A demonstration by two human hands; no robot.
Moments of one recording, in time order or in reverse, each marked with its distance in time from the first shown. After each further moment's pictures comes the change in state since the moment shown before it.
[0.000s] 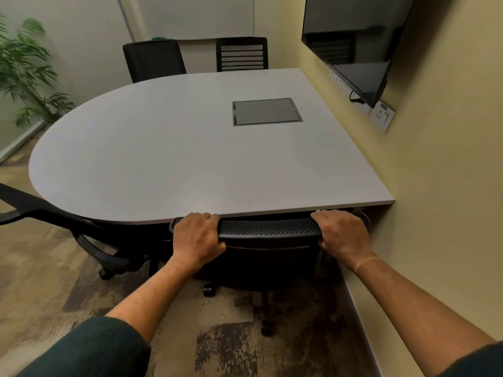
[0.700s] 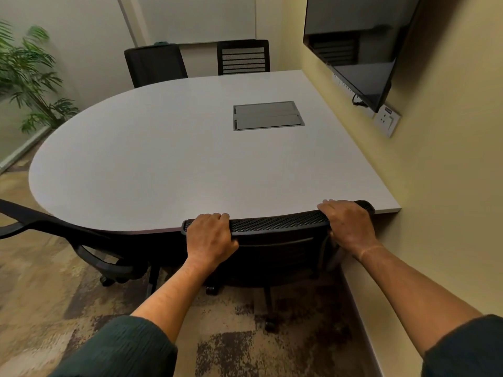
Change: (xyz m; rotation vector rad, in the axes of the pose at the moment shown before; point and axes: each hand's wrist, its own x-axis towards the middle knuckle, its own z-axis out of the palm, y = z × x) left_hand 0.042 0.032 0.013 0.026 0.065 -0.054; right_hand 0.048 0.044 0.017 0.048 0.068 0.029
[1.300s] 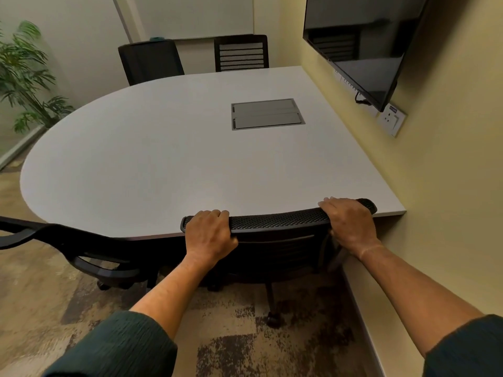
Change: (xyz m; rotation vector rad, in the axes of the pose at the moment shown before) left_hand 0.032 -0.008 0.012 0.018 0.033 0.041; right_hand 0.025 0.005 0.011 0.006 0.052 -0.016
